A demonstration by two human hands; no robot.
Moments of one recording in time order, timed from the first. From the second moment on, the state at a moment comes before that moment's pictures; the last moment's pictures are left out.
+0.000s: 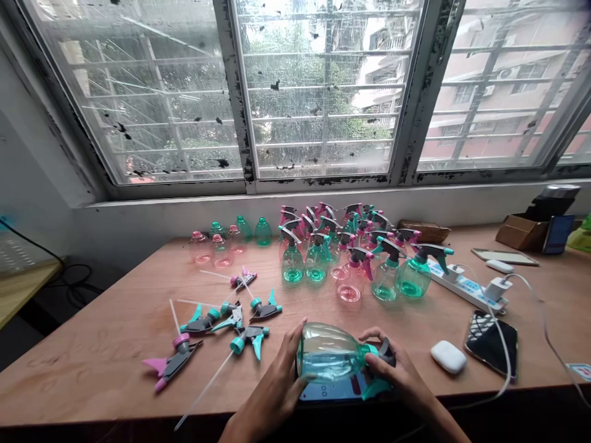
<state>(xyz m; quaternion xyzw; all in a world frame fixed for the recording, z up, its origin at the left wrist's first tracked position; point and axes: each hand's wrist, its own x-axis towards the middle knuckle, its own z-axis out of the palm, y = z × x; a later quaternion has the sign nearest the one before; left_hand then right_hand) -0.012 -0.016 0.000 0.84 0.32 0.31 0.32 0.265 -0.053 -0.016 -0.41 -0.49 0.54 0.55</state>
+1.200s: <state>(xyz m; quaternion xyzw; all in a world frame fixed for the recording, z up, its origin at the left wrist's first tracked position) -0.012 -0.022 -0.017 0.85 0.31 0.31 0.31 0.281 -0.056 -0.021 -0.42 -0.47 0.55 0.55</state>
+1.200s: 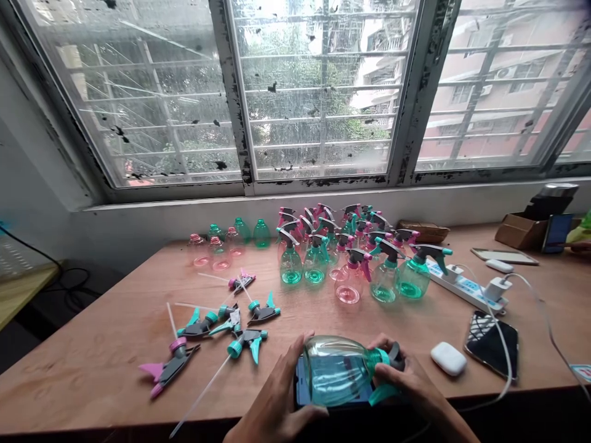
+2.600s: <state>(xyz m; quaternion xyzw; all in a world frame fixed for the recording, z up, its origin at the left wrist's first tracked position) -0.013 -0.020 -0.007 0.84 0.31 0.28 0.34 0.281 -0.054 -0.017 -0.42 -0.49 0.56 0.53</state>
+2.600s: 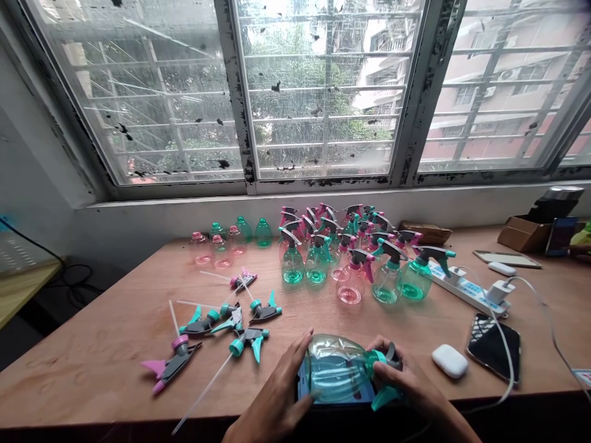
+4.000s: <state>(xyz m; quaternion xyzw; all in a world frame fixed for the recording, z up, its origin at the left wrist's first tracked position) -0.010 -0.019 -0.007 0.84 0.31 0.28 0.34 0.286 -0.048 -0.028 -0.43 -0.50 0.55 0.51</state>
